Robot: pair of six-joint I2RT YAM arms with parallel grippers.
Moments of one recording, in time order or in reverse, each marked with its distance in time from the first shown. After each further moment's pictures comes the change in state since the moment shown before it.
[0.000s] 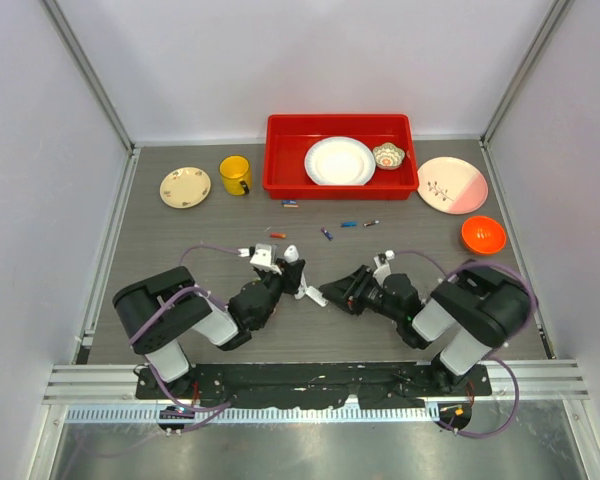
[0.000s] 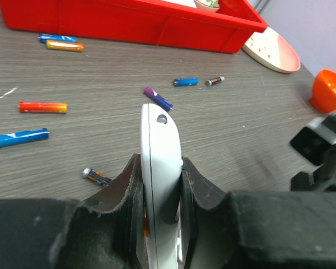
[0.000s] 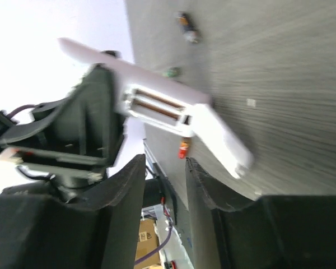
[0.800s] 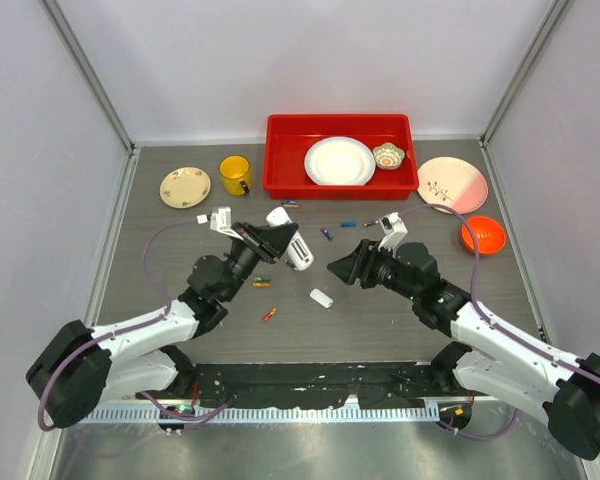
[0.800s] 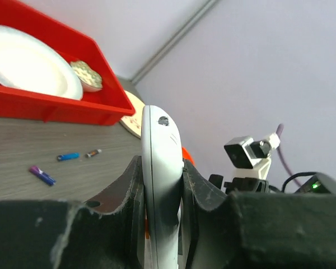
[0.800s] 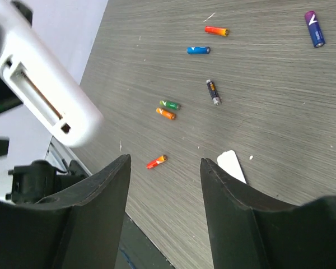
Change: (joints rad) left arm 0.176 -0.573 0.098 -0.400 0.304 -0.291; right arm -0.005 -0.775 0.380 -1.151 0.116 -0.697
